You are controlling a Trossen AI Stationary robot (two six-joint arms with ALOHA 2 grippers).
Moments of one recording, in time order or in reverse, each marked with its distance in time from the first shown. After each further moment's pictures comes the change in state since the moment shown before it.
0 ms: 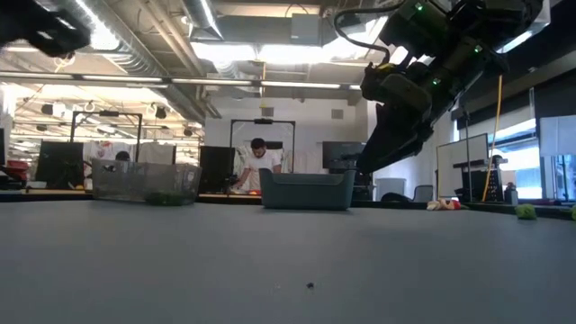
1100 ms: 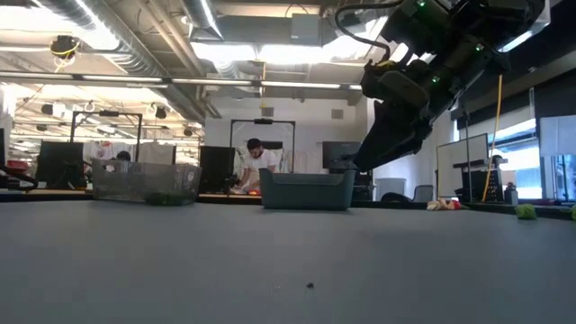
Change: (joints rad) left arm -0.368 0.421 -0.004 0.062 0.116 0.155; right arm 0.013 0.000 -0.002 0.022 0.026 0.021
